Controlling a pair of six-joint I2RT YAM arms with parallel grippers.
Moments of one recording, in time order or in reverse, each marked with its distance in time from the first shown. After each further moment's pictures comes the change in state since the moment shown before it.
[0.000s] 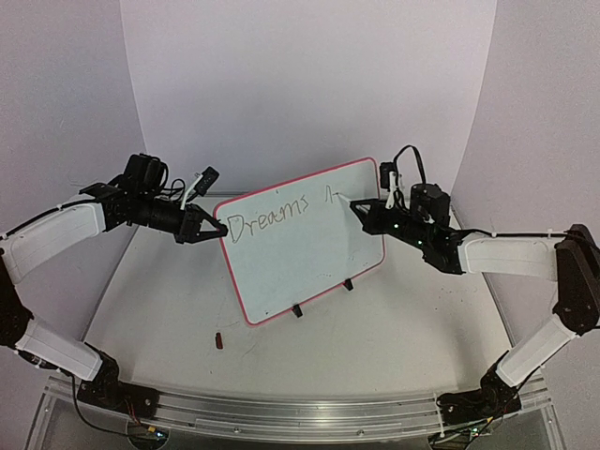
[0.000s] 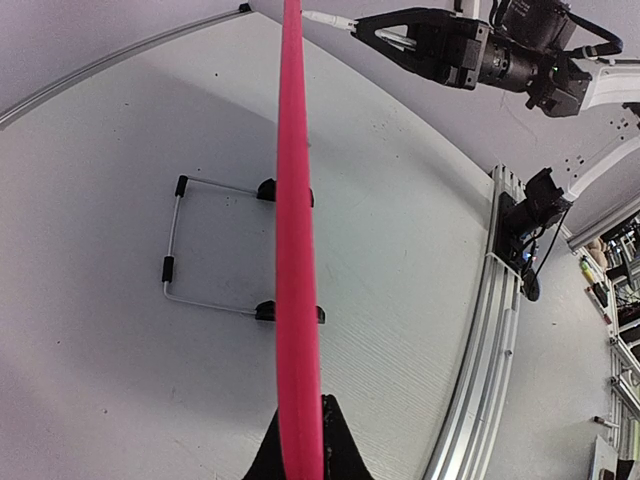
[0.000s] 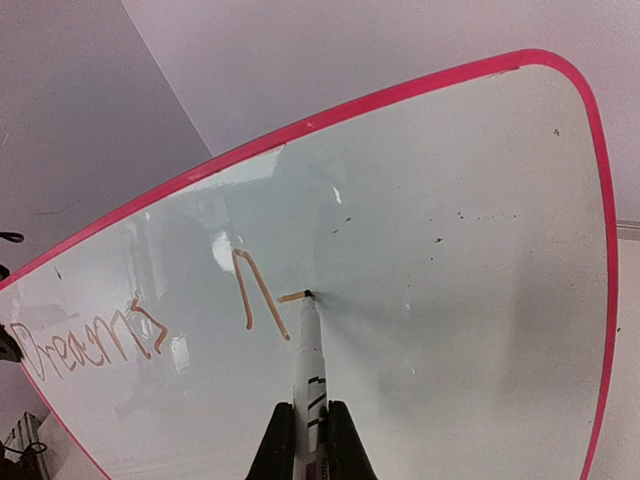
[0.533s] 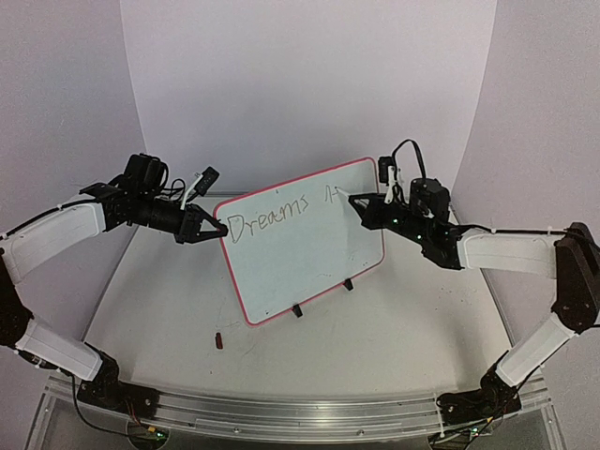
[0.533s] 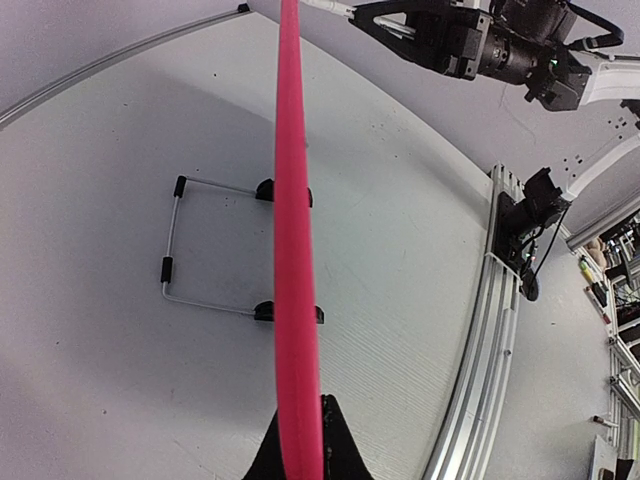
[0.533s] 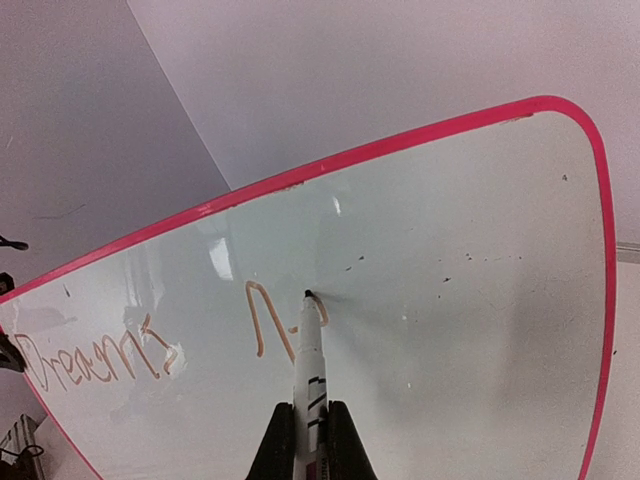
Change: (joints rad) left arm 0.000 0.001 0.000 0.001 0.007 0.000; right arm -0.001 0.012 0.039 -0.006 -0.018 -0.025
